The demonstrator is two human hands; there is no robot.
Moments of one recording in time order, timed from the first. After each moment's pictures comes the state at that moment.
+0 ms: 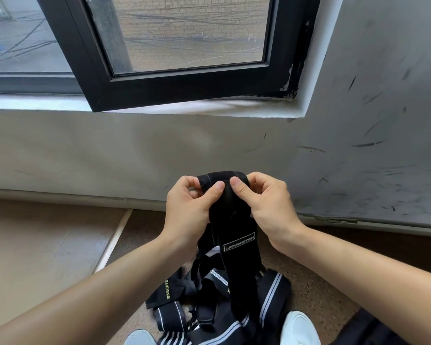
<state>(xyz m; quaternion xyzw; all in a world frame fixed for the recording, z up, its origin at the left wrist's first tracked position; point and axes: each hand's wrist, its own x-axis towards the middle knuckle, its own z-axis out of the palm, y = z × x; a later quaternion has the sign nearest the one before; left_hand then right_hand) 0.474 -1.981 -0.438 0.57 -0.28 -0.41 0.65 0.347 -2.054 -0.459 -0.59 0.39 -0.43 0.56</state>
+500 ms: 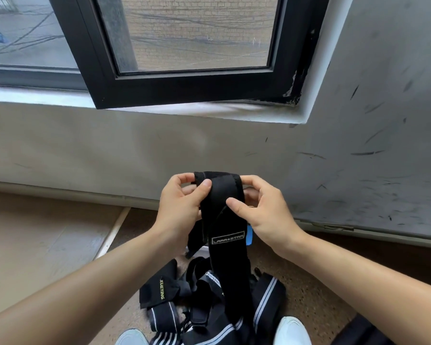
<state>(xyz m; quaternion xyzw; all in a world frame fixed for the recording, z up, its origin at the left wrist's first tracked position) 0.491 -1.987 -0.443 0.56 -0.26 -0.43 0.66 0.336 -2.056 -0.462 -0.67 0.33 -0.37 0.55</state>
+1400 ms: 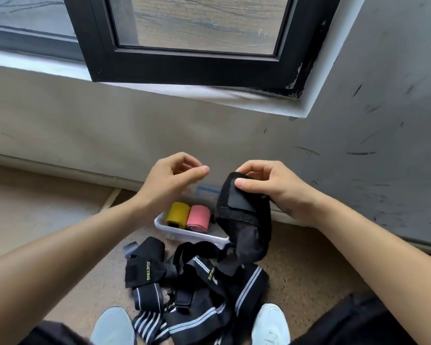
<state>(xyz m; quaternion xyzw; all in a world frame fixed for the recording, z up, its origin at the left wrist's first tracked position) 0.529 -1.994 -0.453 0.63 -0.45 -0.35 0.53 0.308 -2.099 -0.433 -0.71 0.30 -0.19 0.60</state>
